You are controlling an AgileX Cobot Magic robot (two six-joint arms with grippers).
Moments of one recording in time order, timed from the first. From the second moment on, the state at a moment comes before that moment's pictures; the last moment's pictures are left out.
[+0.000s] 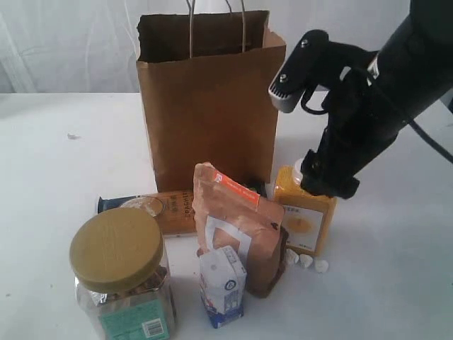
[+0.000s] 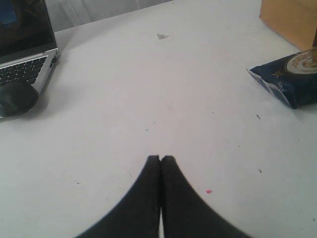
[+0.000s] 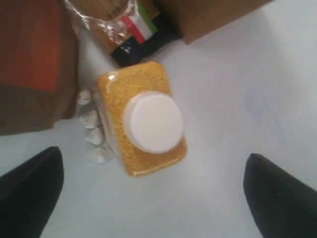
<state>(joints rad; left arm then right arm) 0.09 0.00 0.02 -0.29 0.40 0.53 0.52 1.42 -1.18 -0.07 0.93 -0.53</state>
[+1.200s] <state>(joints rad) 0.09 0.00 0.02 -0.29 0.40 0.53 0.52 1.63 -1.05 -0.06 0.58 -0.45</state>
